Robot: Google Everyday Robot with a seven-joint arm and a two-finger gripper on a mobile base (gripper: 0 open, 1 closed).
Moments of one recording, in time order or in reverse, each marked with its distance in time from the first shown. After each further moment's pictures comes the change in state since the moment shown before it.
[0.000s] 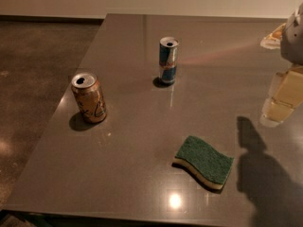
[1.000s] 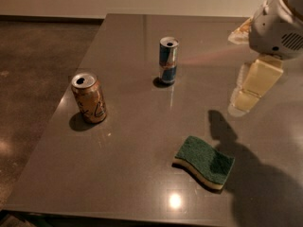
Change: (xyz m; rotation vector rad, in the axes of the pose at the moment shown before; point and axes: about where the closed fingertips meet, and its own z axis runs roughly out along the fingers) arm -0.057 -0.003 0.009 -0.055 -0.144 -0.048
